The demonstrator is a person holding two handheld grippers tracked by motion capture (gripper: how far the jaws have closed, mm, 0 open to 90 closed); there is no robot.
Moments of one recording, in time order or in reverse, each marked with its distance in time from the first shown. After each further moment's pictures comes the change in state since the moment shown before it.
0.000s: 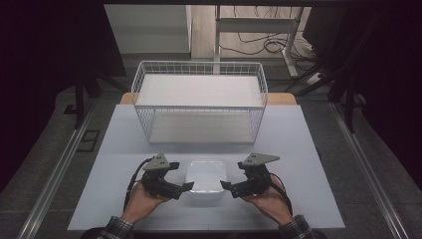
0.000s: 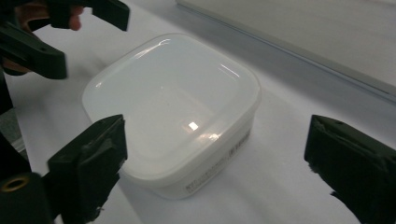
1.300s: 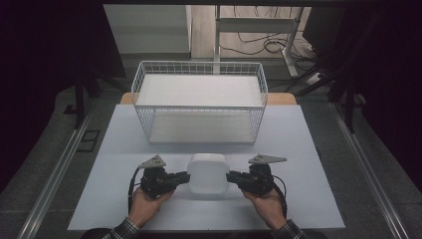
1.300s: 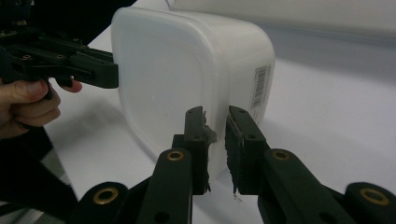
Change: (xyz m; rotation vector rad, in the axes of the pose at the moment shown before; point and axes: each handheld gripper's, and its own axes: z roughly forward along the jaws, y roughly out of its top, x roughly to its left) left arm -0.002 -0.014 -0.007 -0.023 -0.017 -0.239; right arm 0.001 -0.008 -0.007 -0.028 0.028 0.227
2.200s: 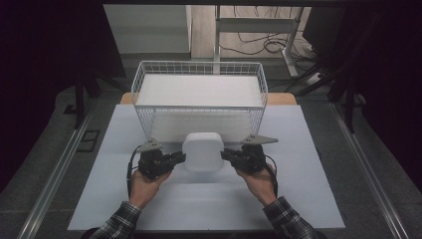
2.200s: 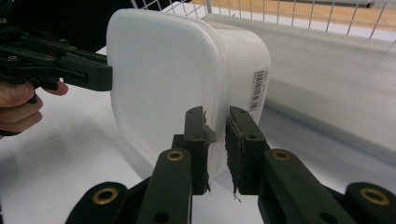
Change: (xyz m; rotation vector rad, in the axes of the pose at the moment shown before) left arm 0.025 0.040 -0.002 -0.102 0.105 0.059; right arm -0.012 0.050 0.025 -0.093 -0.045 -0.127
